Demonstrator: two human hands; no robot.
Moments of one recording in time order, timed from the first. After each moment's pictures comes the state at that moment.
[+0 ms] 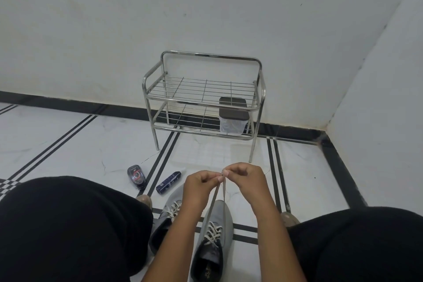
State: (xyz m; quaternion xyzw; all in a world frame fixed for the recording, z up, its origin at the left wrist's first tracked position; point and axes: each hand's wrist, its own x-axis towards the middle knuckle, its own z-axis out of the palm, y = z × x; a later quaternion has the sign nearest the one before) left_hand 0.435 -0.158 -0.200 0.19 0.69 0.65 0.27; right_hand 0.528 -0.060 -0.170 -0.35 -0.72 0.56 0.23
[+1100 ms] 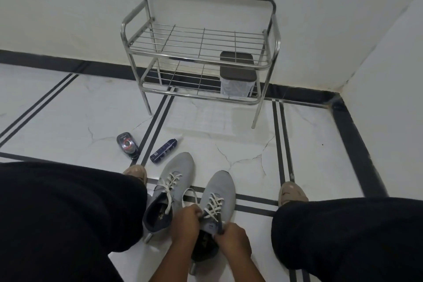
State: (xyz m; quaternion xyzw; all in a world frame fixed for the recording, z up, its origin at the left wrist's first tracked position) left_hand 0.442 -0.196 -0.388 0.17 0.91 0.23 0.30; right_hand 0.553 -0.126 -0.377 -0.57 -0.71 0.36 -0.18
